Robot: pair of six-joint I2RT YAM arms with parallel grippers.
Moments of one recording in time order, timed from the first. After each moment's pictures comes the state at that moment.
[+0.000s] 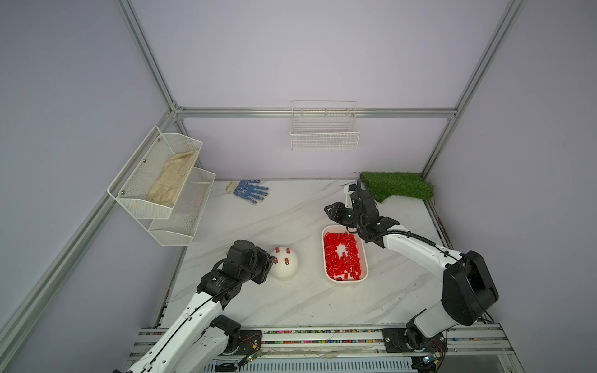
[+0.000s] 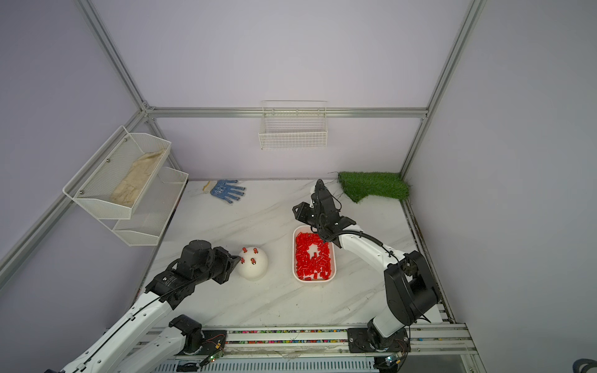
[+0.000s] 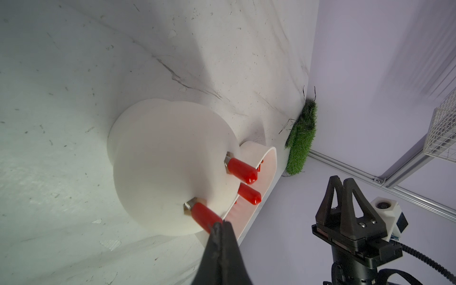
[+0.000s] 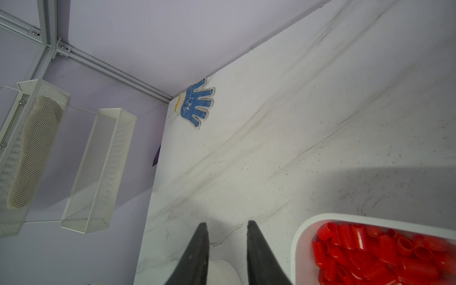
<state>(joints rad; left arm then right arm) -0.41 0.77 0.61 -0.54 0.14 -1.57 0.52 1.57 1.12 -0.03 -0.15 0.83</state>
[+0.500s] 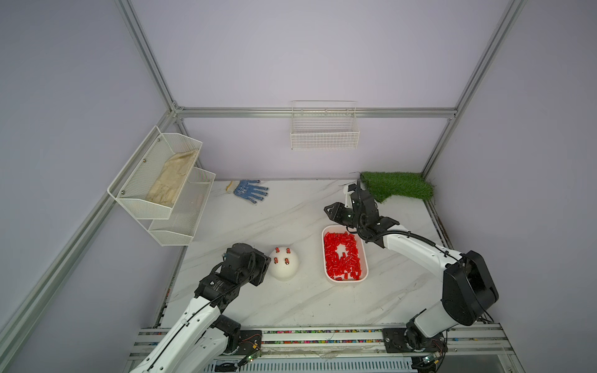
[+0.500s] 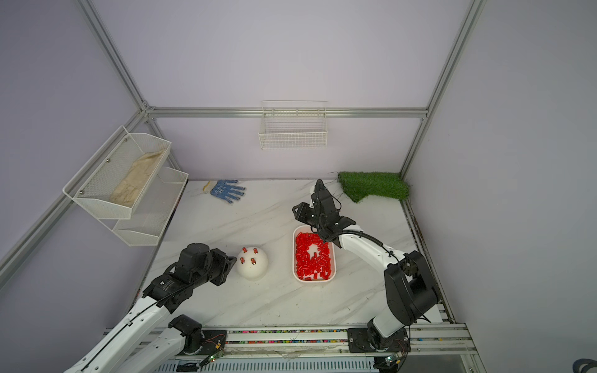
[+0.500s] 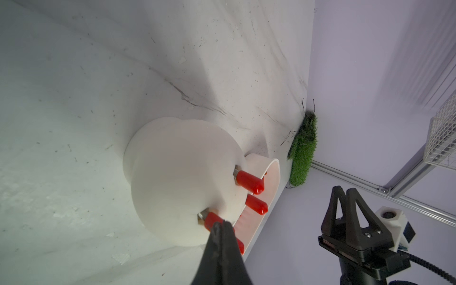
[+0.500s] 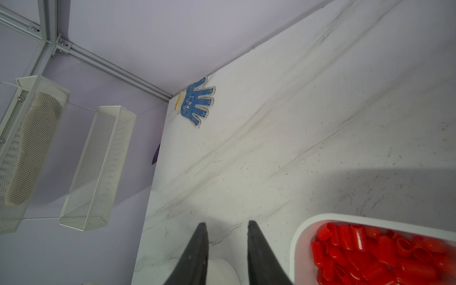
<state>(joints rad) -0.41 0.72 0.60 -0.59 0.03 -1.51 0.52 1.57 1.12 -0.03 -0.16 0.80</state>
